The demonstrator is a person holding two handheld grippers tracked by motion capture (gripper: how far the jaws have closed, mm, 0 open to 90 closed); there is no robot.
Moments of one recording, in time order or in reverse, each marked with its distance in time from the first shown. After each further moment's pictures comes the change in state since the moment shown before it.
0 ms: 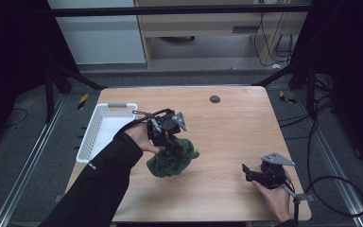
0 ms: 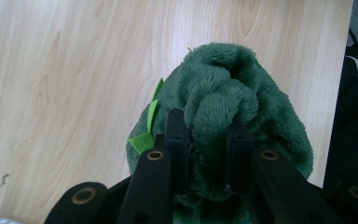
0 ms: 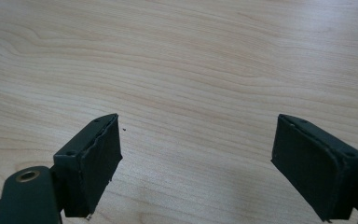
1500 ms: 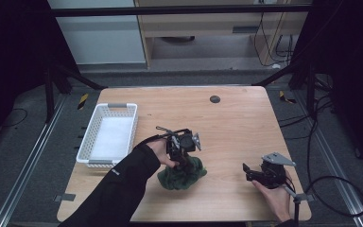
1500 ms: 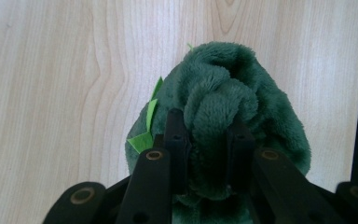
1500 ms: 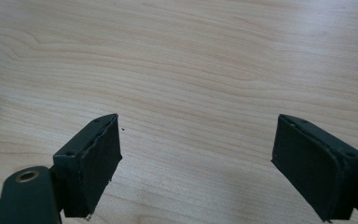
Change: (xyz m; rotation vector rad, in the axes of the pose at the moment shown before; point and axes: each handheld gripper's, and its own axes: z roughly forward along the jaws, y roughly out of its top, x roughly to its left) left arm -0.012 0.006 0.086 0.093 -0.100 0.078; right arm -0.001 0.001 -0.001 -0.011 -0.008 0.002
